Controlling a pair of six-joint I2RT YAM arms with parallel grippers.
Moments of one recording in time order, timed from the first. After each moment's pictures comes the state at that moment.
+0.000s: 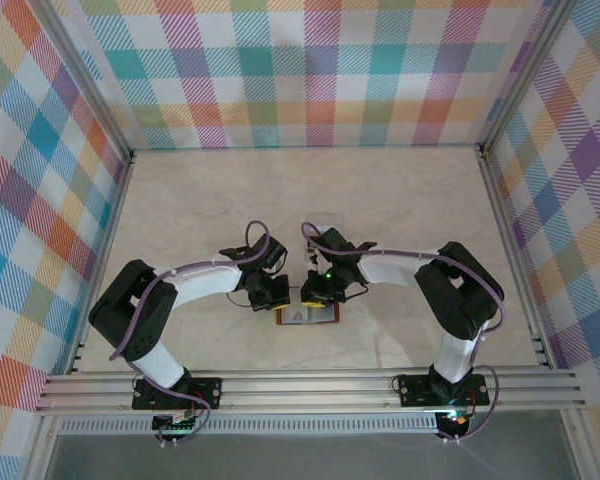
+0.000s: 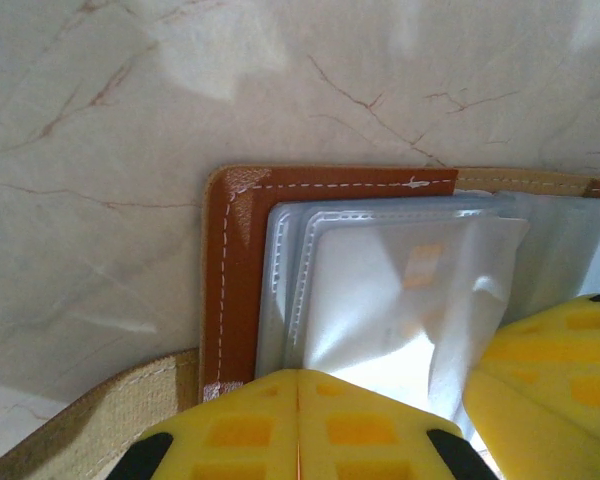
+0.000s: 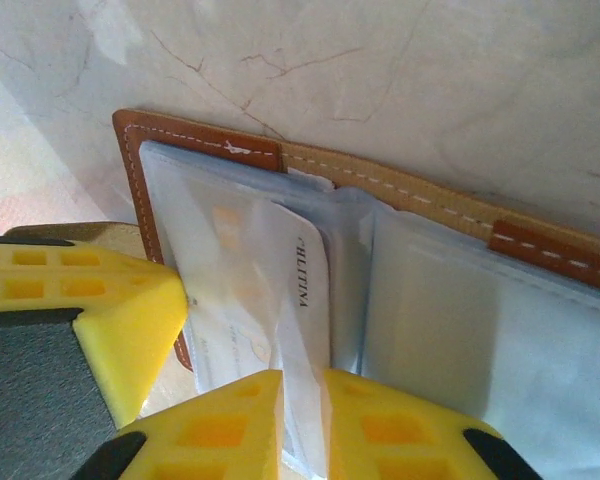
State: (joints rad) left arm -0.68 1.63 0.87 -0.50 0.29 -0.86; right arm 0.76 1.78 0.98 -0.38 -0.53 0.79
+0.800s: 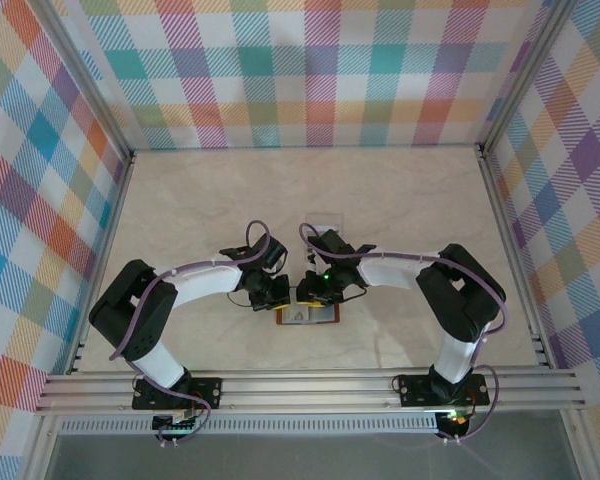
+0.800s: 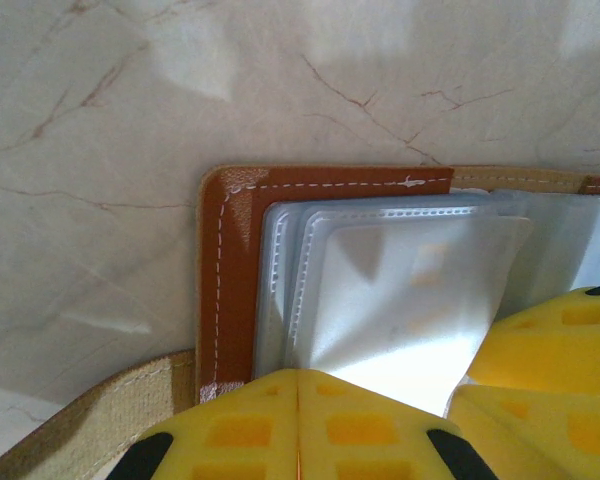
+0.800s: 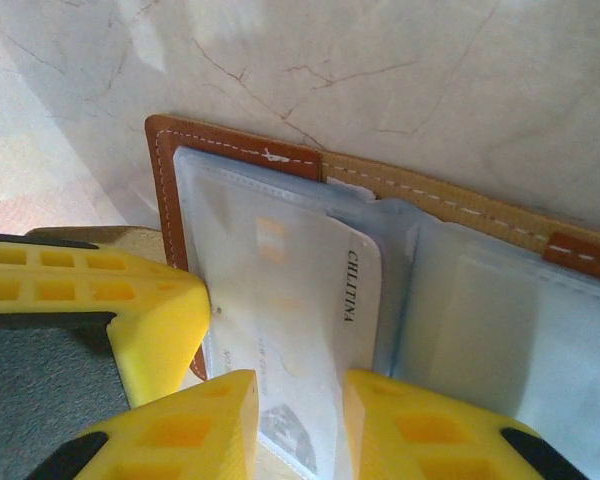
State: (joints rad) left arm -0.68 1.63 0.87 -0.50 0.29 -0.85; right arm 0.77 1.77 0.97 -0.34 -0.49 0.79
